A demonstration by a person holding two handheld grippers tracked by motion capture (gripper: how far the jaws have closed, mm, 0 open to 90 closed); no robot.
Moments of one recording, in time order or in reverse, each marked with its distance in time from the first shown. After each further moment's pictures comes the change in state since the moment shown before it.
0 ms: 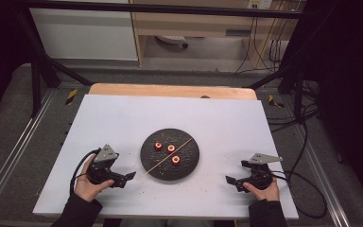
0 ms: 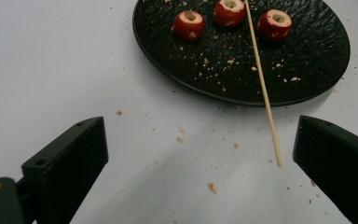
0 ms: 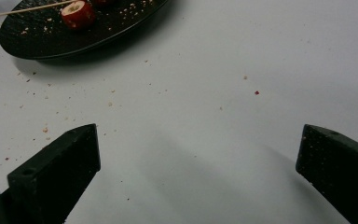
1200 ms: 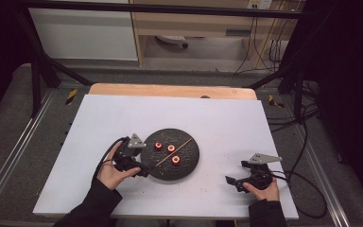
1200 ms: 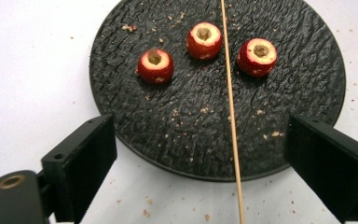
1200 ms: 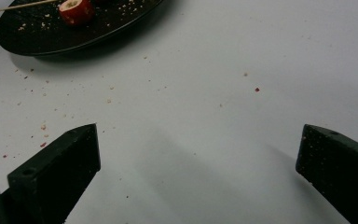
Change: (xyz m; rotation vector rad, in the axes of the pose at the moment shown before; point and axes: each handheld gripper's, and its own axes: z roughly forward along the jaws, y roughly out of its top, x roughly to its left) left arm -0.030 0.064 0.040 0.142 0.013 0.062; right arm 0.000 0.000 0.000 0.015 -0.001 0.002
